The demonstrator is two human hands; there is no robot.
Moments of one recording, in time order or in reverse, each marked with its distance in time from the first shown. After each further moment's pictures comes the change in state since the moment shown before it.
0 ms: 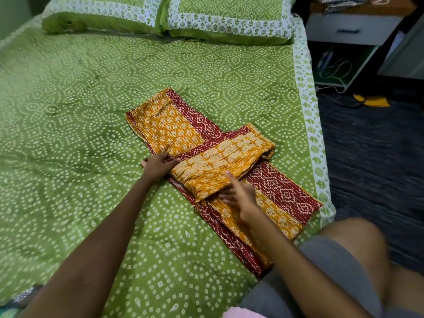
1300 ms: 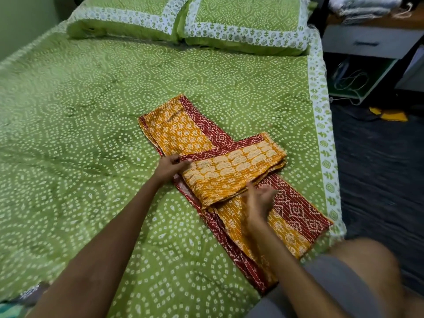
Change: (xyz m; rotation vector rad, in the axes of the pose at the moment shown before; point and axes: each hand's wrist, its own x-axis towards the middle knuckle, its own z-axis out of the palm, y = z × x) left_hand 0.006 0.006 -0.007 -0.237 -0.118 -0.029; right_hand 0.005 -0.008 -0.002 -0.096 0.330 -0.261
